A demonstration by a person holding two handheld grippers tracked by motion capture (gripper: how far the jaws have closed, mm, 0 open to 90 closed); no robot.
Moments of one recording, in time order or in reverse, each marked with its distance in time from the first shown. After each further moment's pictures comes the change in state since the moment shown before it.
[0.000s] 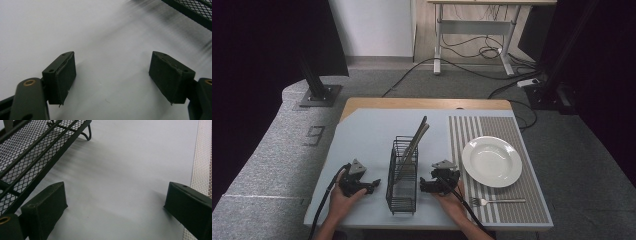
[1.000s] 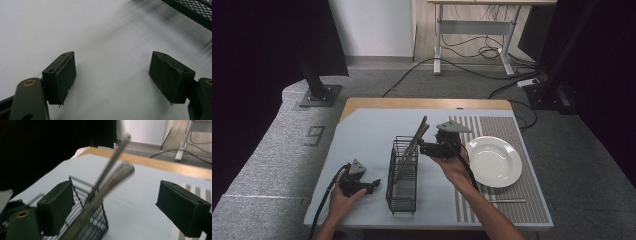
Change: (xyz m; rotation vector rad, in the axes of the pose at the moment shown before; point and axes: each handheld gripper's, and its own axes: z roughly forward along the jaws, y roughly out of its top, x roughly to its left) left arm 0.000 0.000 0.000 -0.003 0.001 -0.001; right arm -0.005 0.127 -0.080 -0.312 0.132 -0.011
